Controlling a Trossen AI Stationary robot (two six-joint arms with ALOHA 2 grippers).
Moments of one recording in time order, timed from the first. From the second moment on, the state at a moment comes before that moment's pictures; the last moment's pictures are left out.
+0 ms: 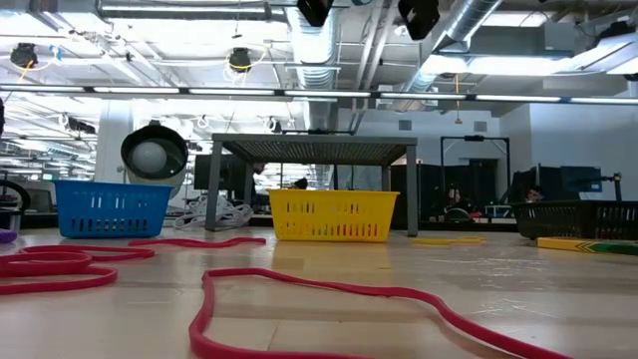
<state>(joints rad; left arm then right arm) -0.14 1.54 1.10 0.16 0.29 -0.01 0.20 1.26 0.85 0.15 -0.13 0.17</state>
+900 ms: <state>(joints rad) -0.12 1.54 1.10 0.21 0.32 -0.01 0.22 1.26 0.85 0.23 -0.13 0.15</state>
